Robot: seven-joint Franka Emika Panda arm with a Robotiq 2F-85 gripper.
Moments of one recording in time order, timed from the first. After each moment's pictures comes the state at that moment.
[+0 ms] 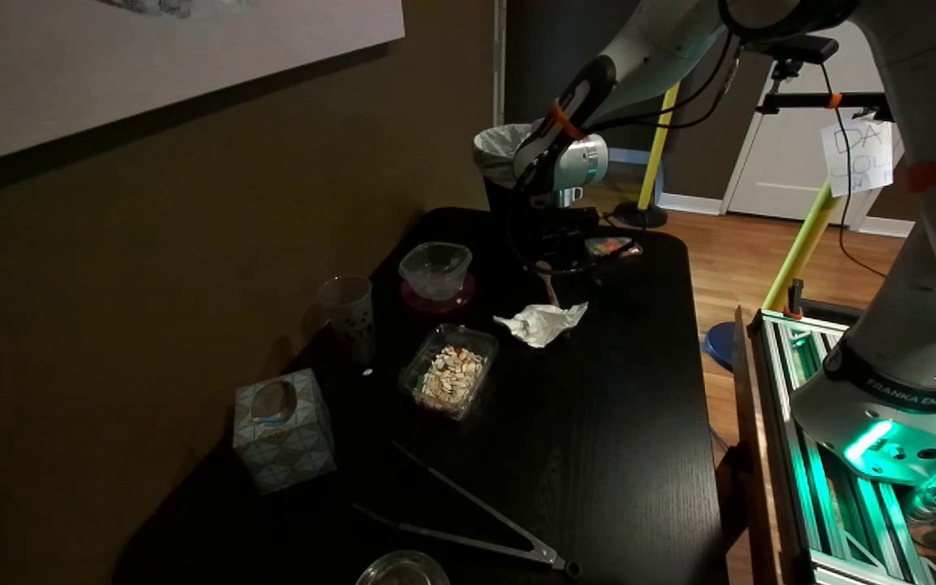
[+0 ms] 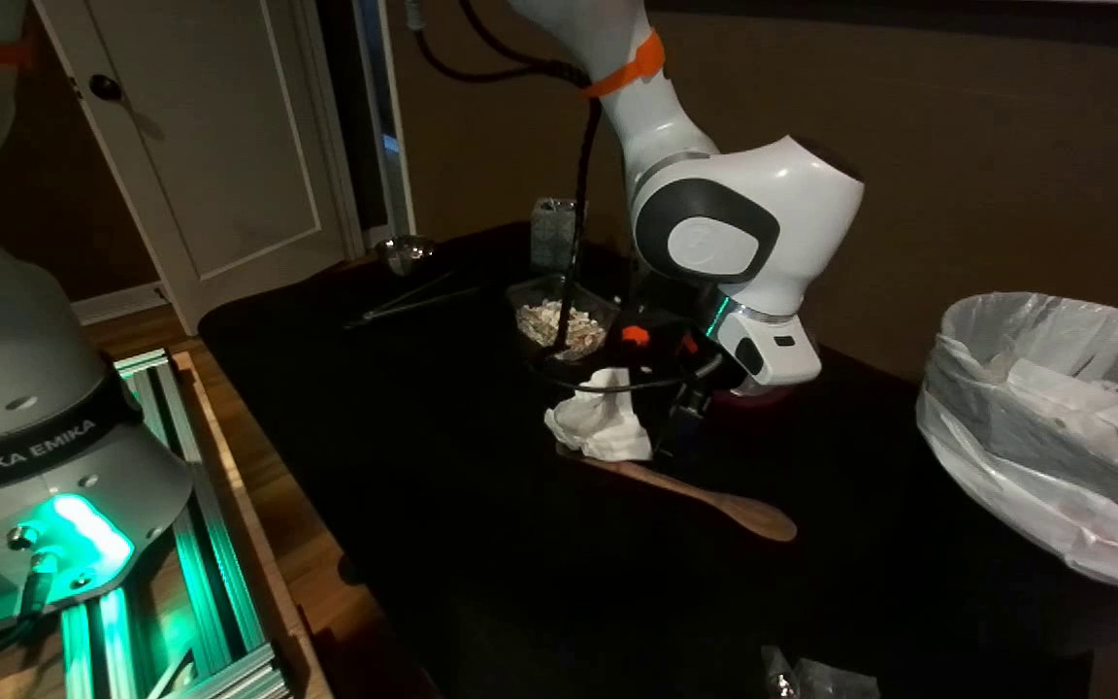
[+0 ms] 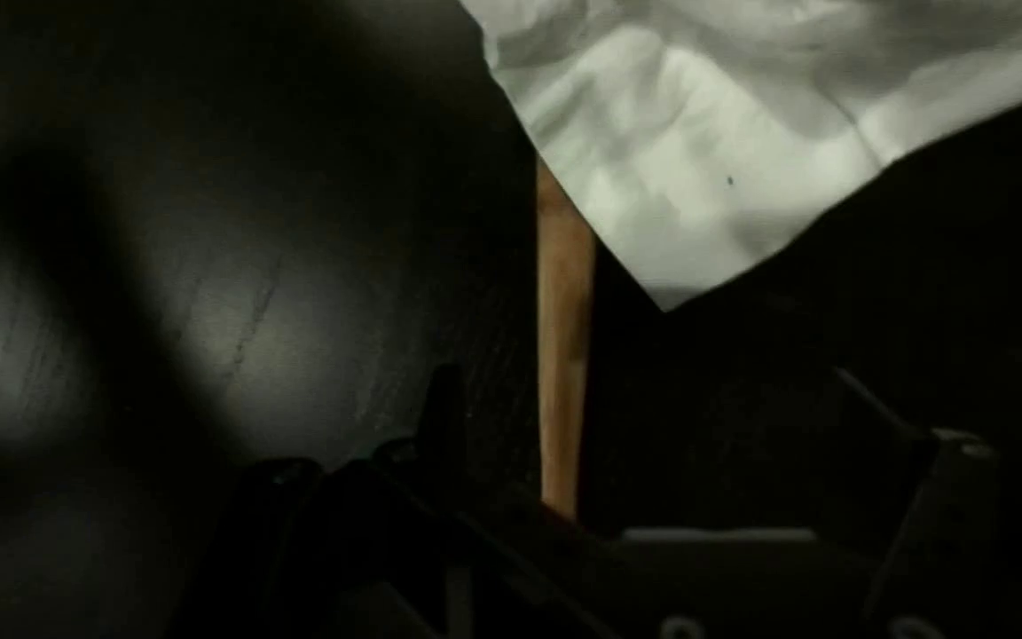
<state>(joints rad) -0.29 0.64 -0.19 -1.95 0.32 2.38 0.38</state>
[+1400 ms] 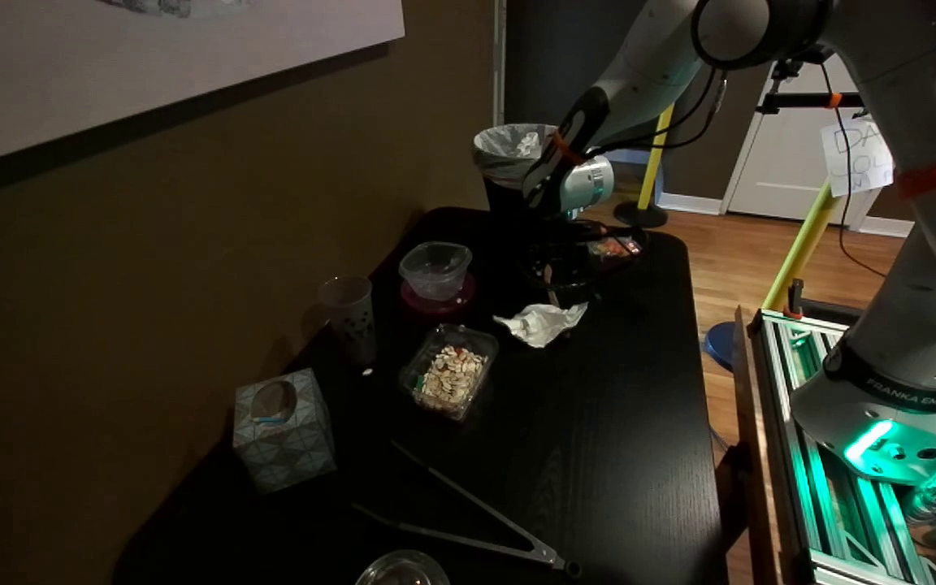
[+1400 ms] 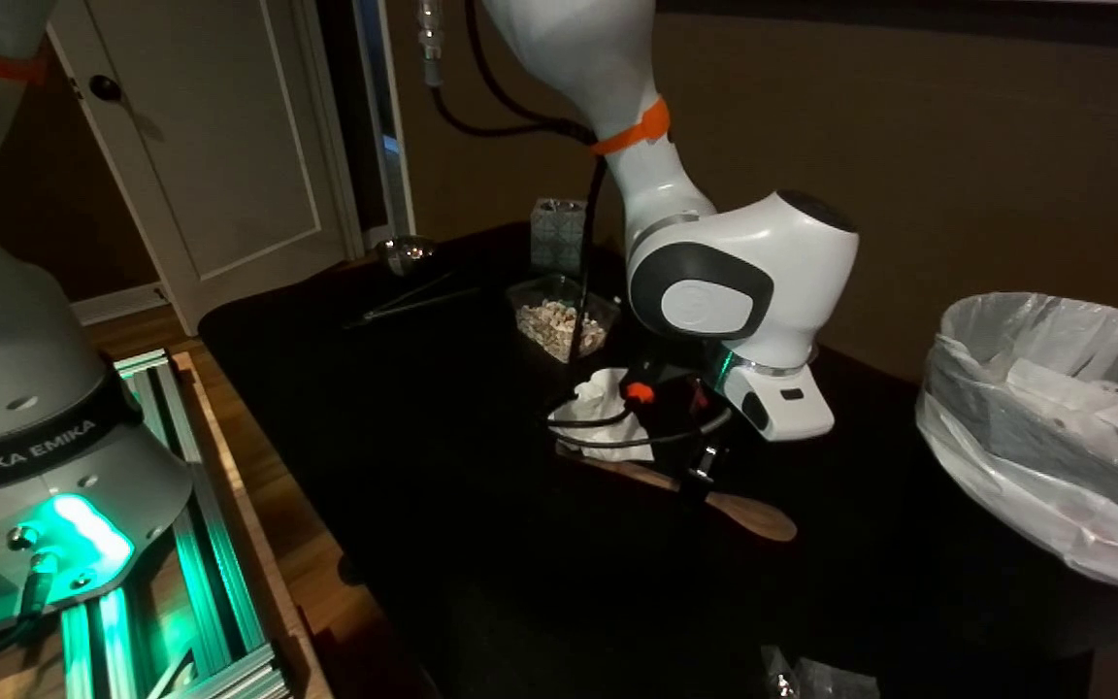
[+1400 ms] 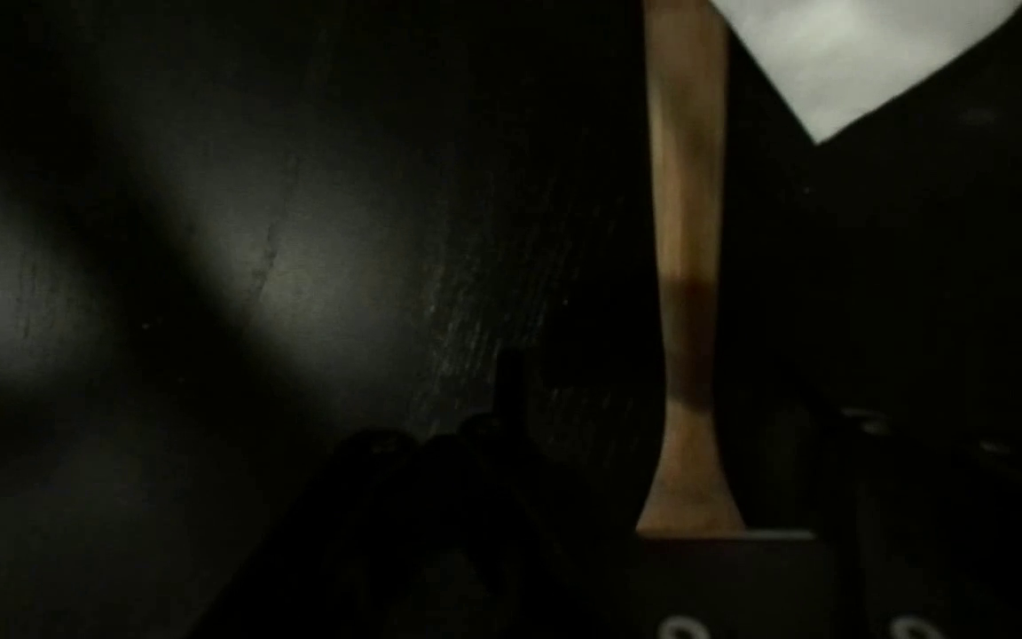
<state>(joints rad) -0.29 0.74 -0.24 -1.94 0.32 2.54 0.42</state>
